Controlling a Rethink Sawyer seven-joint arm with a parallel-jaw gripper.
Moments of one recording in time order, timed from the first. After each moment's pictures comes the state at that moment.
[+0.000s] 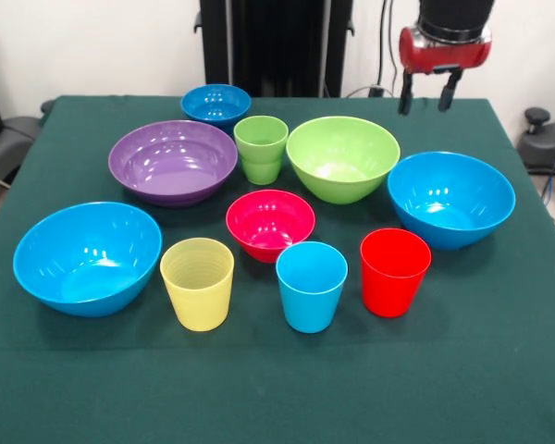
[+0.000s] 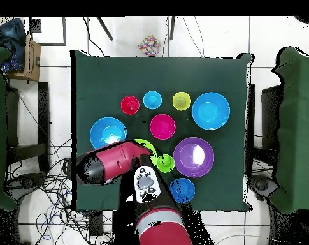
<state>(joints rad) -0.11 -0.72 0.24 1.90 -0.34 0.53 1.96</state>
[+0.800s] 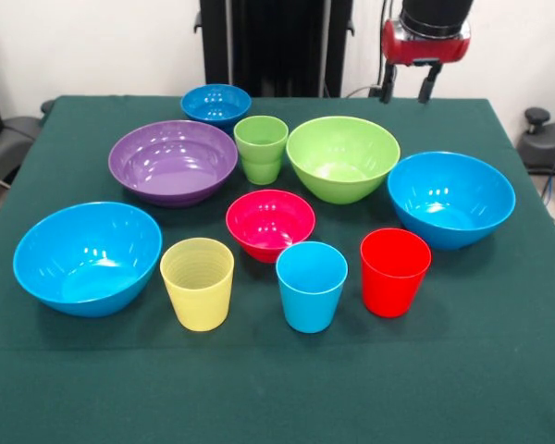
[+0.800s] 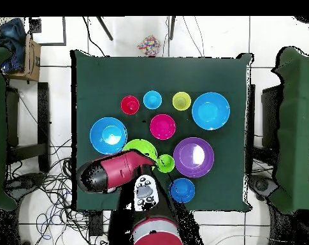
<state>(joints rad) -0.06 -0.72 0.14 1.95 -0.30 0.52 1.96</state>
